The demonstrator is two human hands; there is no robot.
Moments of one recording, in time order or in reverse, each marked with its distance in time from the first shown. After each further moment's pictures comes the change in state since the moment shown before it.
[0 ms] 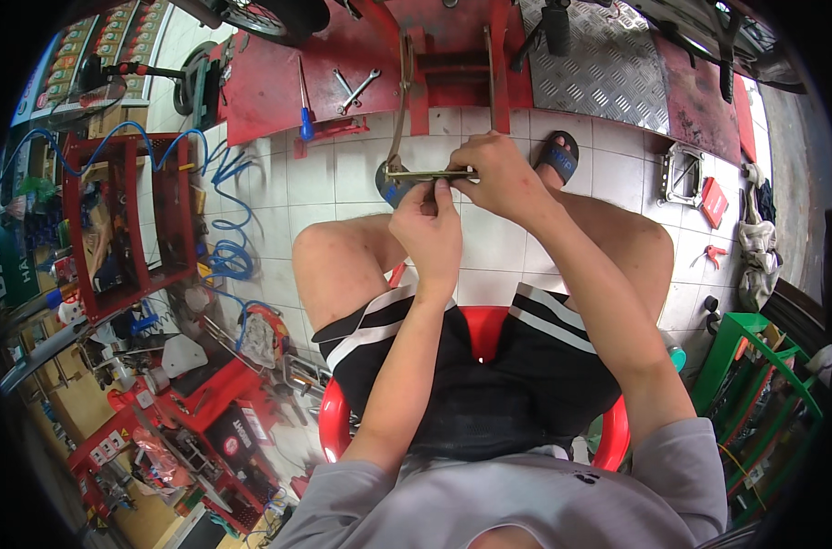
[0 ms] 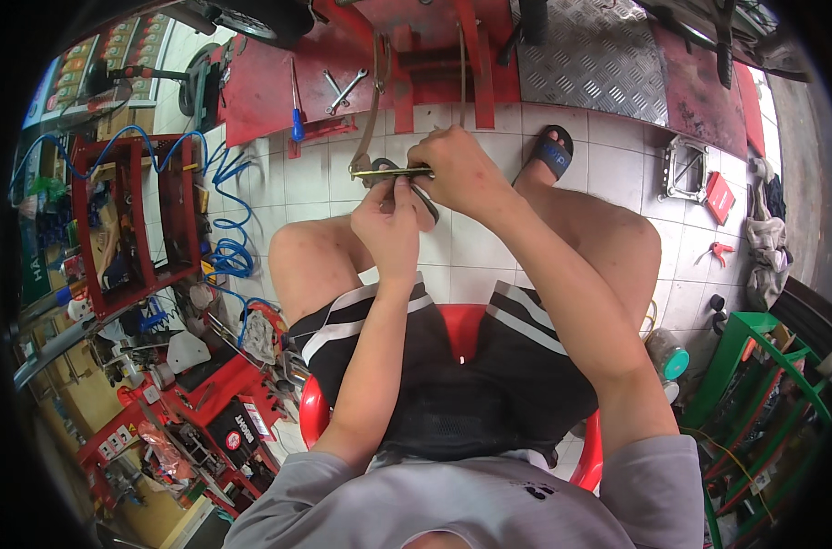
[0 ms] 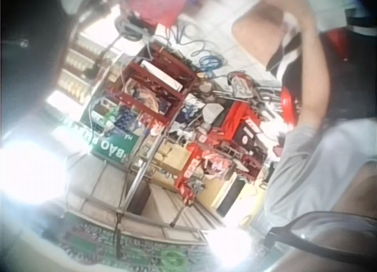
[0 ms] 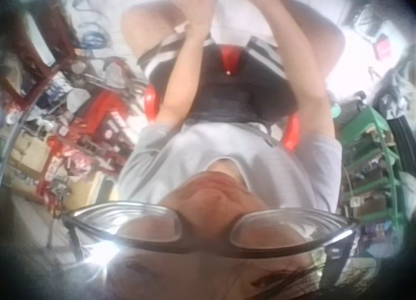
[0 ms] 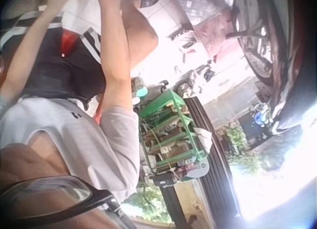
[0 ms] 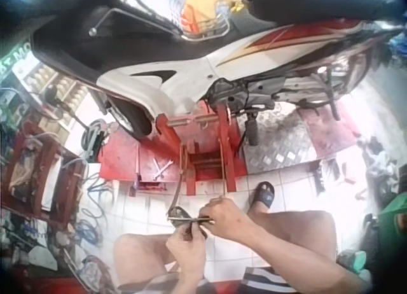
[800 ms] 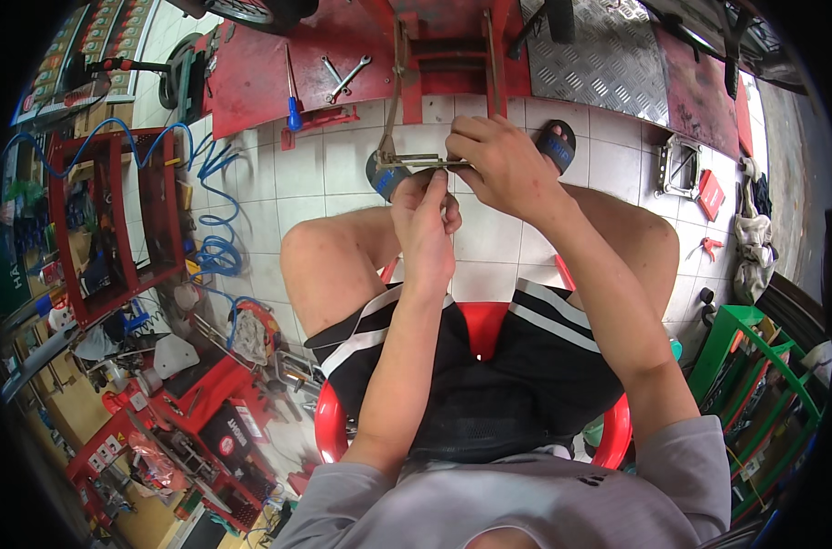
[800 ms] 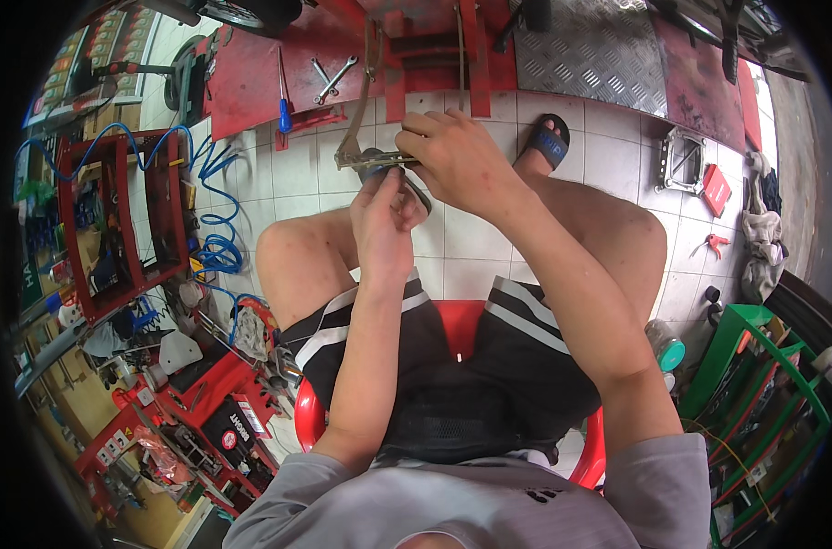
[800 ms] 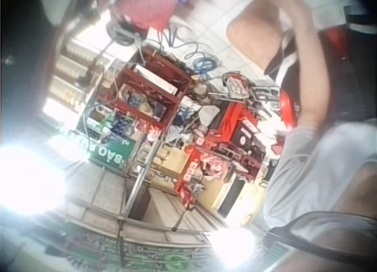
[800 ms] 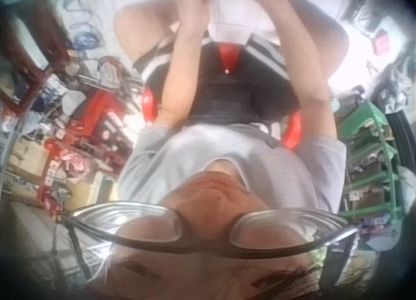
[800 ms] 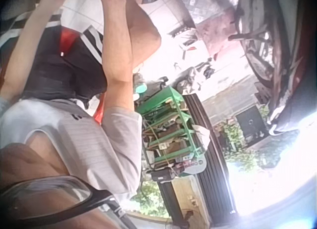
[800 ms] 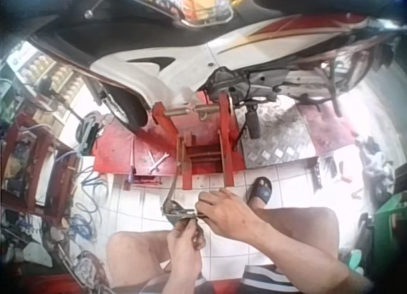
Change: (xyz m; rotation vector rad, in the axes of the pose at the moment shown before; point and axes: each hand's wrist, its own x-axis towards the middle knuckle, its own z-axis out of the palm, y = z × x) left_hand 0.009 -0.007 -0.008 -0.682 -0.238 -0.536; right_hand 0.002 -0.012 -0.012 -0.256 -0.072 -0.060
